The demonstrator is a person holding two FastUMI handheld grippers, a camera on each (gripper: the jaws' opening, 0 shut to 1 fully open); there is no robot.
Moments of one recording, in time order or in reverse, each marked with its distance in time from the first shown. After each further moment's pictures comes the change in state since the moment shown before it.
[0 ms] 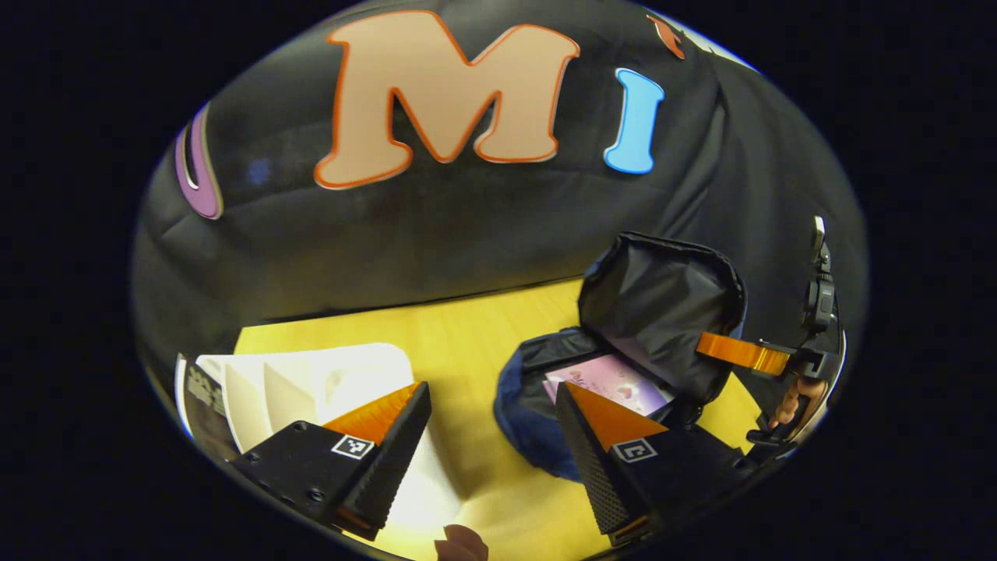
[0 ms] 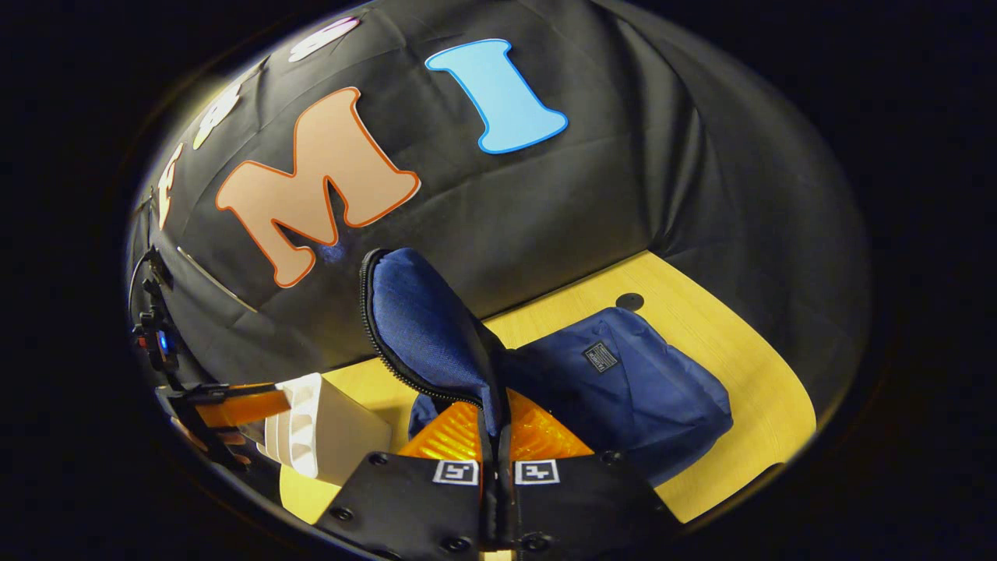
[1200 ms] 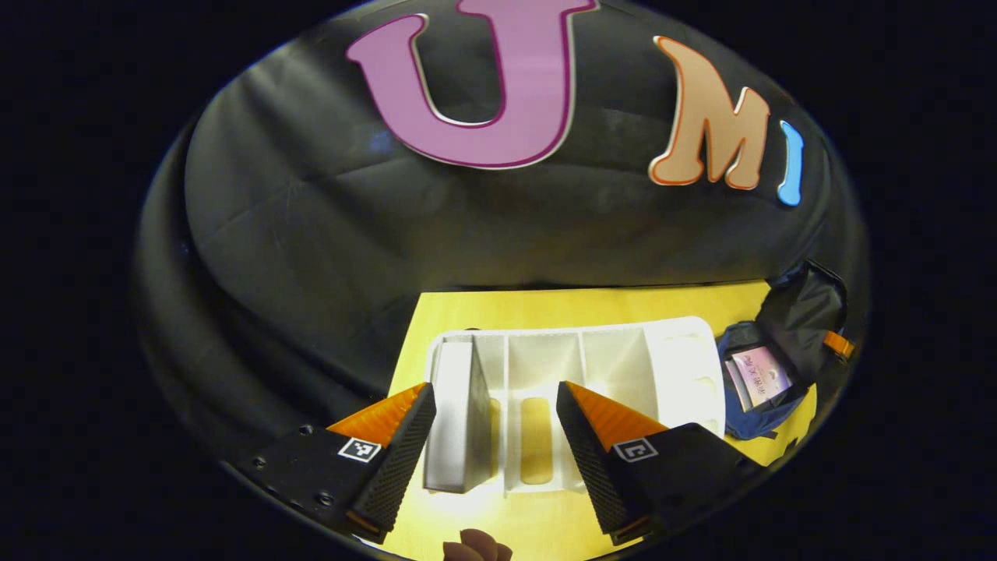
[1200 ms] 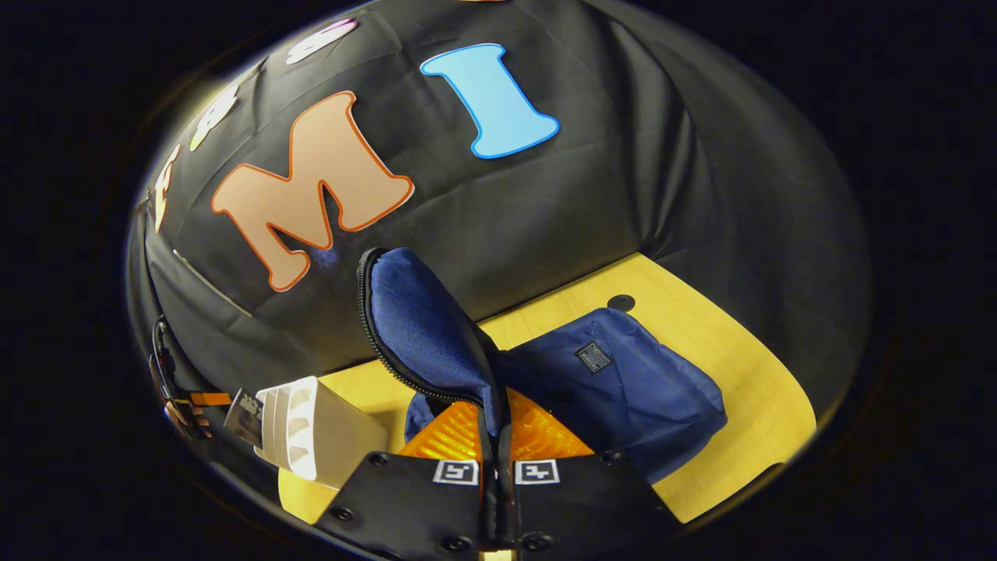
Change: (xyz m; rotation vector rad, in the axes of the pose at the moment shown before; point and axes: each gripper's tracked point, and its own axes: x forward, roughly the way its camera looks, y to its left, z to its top) left arm -0.089 0.305 -0.059 -0.145 0.094 0.381; right arm -0.005 -0.004 0.004 0.005 -0.004 -0.030
